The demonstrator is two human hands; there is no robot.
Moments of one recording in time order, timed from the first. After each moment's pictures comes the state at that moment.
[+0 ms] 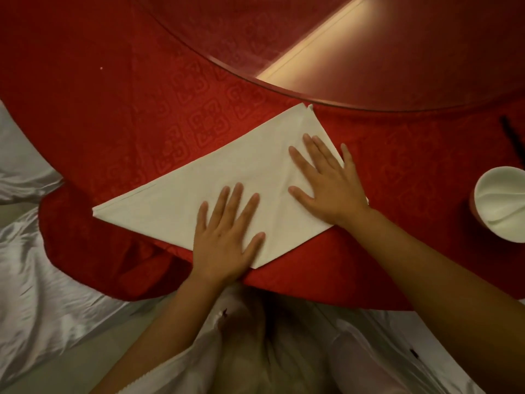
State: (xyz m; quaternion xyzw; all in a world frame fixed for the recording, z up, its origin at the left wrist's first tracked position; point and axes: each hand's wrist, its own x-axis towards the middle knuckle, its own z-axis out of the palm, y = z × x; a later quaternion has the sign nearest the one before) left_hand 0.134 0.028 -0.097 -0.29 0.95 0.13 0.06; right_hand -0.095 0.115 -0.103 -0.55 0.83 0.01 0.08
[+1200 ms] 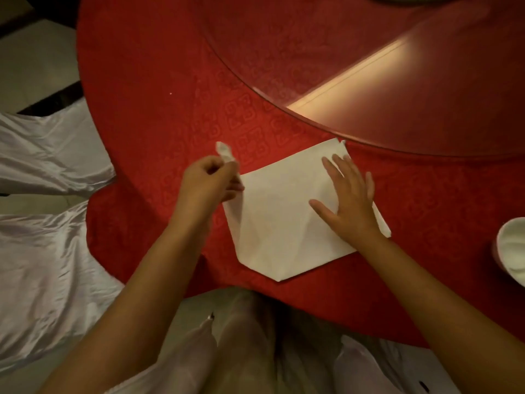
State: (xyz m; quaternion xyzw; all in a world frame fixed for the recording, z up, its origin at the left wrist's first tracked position) left_hand 0.105 -0.052 0.028 -0.53 0.58 0.58 -0.22; right_hand -0.071 0.096 -0.056 -0.49 0.82 -0.26 0.13
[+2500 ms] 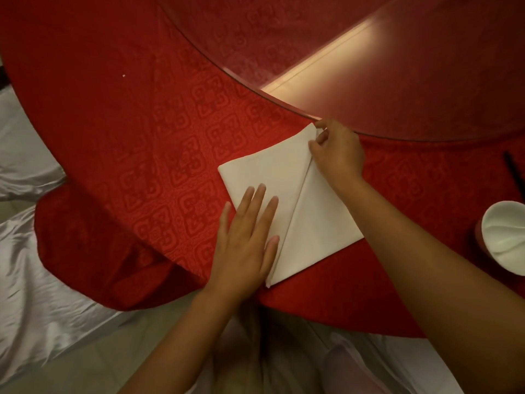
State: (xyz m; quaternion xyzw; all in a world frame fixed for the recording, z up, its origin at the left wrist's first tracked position) left_hand 0.115 0.027 -0.064 -0.27 0.93 0.21 -0.11; right_hand -0.116 0.024 -0.056 -0.29 0.91 -0.27 0.10
